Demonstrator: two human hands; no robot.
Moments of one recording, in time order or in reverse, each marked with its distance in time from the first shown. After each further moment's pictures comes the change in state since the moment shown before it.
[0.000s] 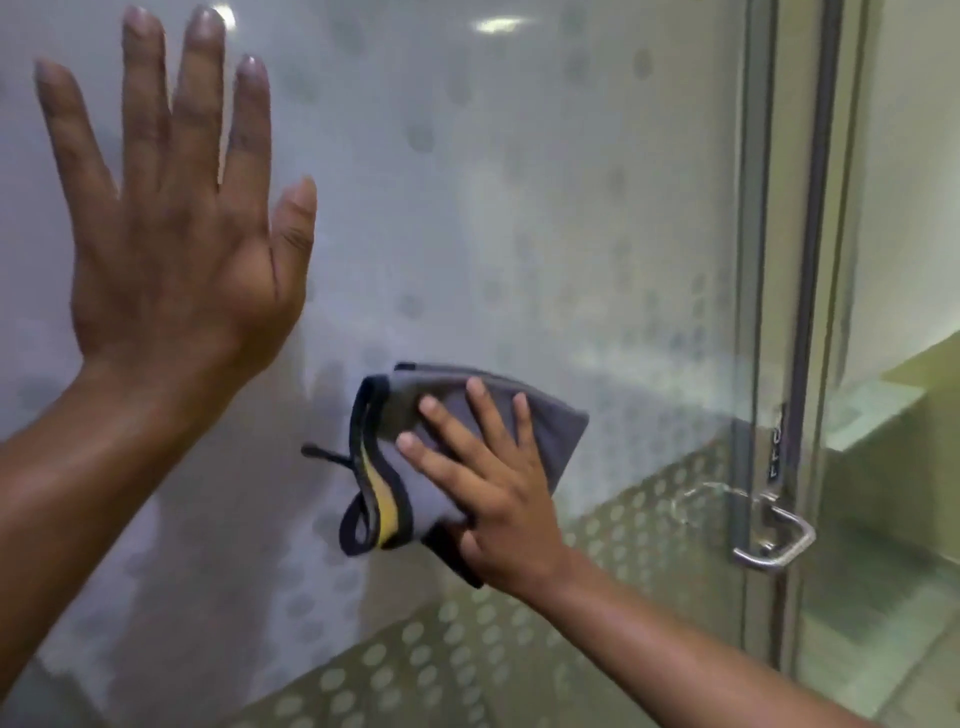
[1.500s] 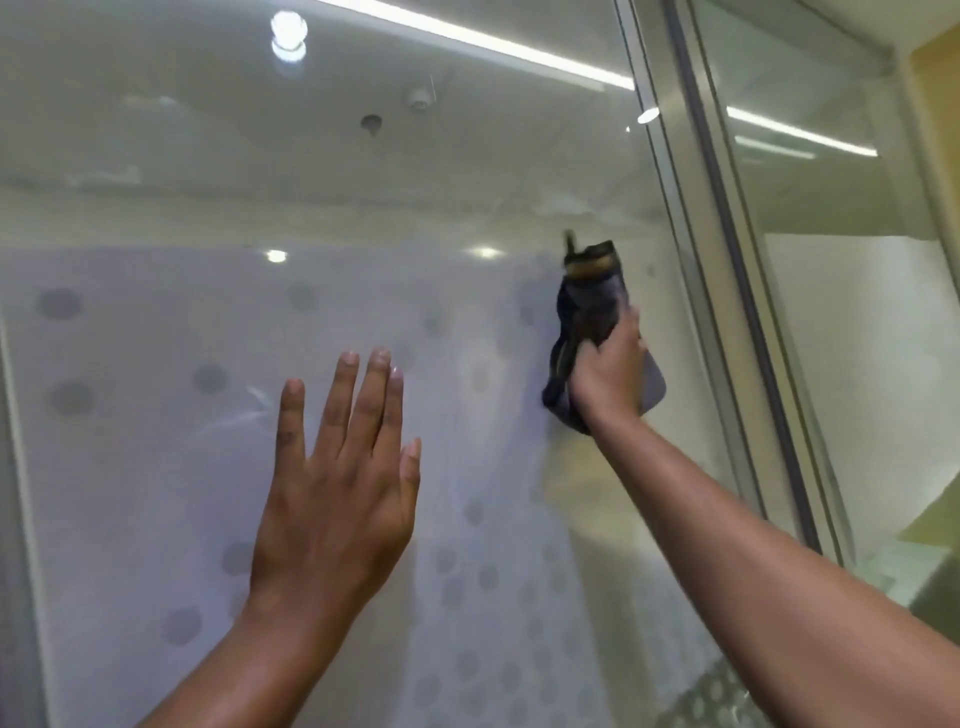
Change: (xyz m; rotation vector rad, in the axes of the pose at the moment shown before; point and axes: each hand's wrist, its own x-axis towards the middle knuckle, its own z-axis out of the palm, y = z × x) left_hand -0.004 0.004 -0.012 0.201 0.028 0.138; right_hand 0.258 0.089 -0.107 0.070 0.559 0.803
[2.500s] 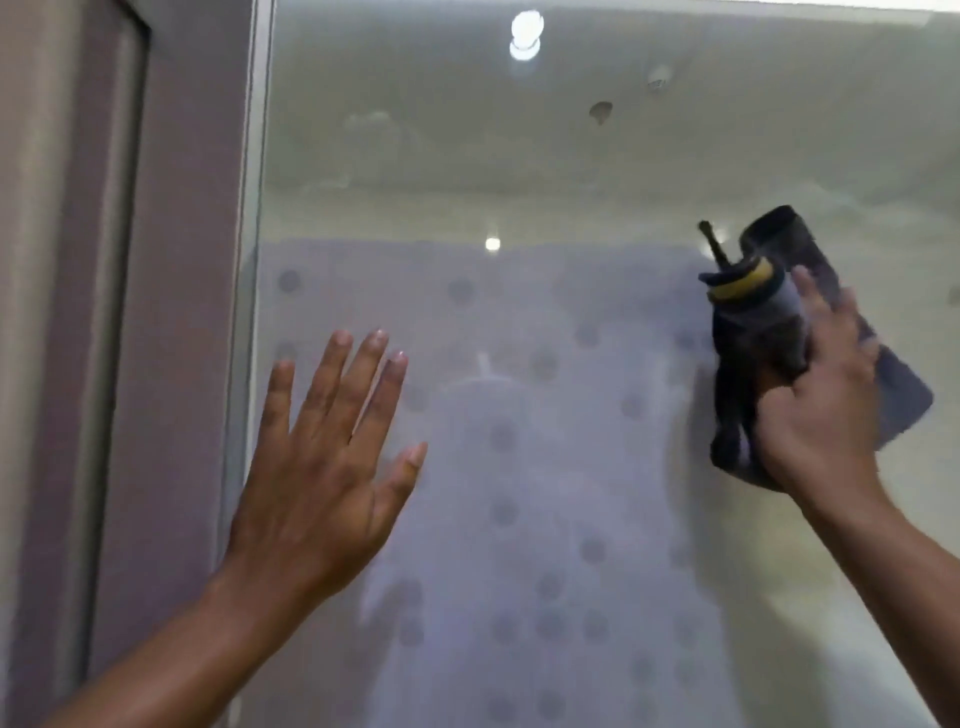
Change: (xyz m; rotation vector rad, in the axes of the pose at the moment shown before) left_hand -0.036 -0.062 -0.038 0.188 -0.098 -0.221; right_hand 0.011 -0.008 -0.007 0.116 -0.266 -0.295
